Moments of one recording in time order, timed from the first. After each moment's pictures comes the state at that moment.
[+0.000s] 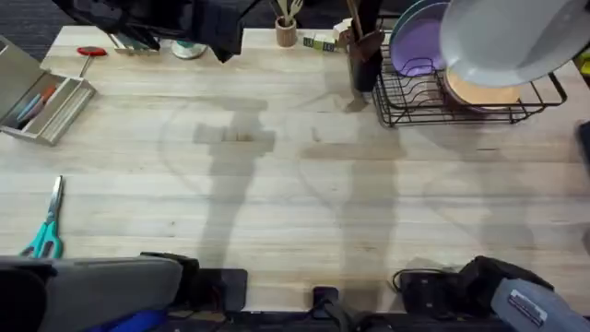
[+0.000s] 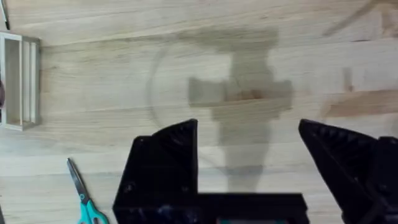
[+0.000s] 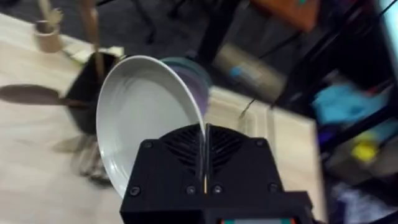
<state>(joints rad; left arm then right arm) -0.13 1.49 1.74 -1.35 -0.10 -0.03 -0.33 0.99 1.22 -0.55 -0.34 -0.48</state>
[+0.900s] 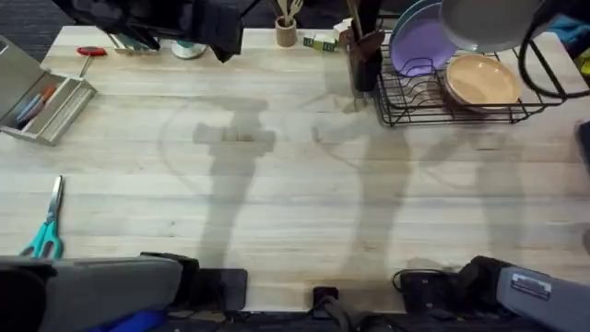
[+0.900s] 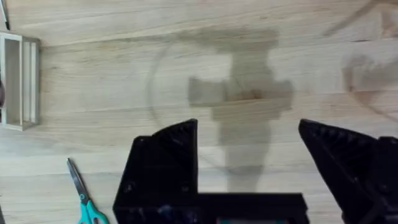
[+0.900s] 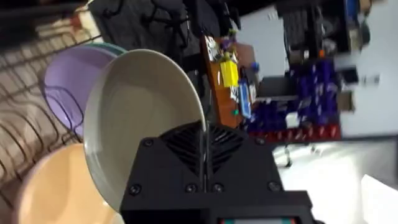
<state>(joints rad) -0.13 1.49 1.74 -1.35 -0.10 -0.03 -0.32 1.32 1.22 -0.20 -0.53 -1.39</state>
